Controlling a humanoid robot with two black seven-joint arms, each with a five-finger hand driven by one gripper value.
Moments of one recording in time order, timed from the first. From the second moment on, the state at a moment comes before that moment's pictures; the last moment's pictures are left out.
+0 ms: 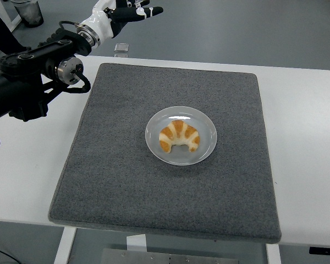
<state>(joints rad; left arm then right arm) -1.24 0.30 -0.11 -0.63 -0.16 -0.13 -0.44 0.03 0.00 -0.08 0.11 0.06 0.14 -0.04</state>
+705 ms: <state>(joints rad) -0.88 0.25 -0.69 -0.63 -0.30 -0.14 -0.29 0.02 0.00 -0.09 0.11 0.06 0.14 -0.04</state>
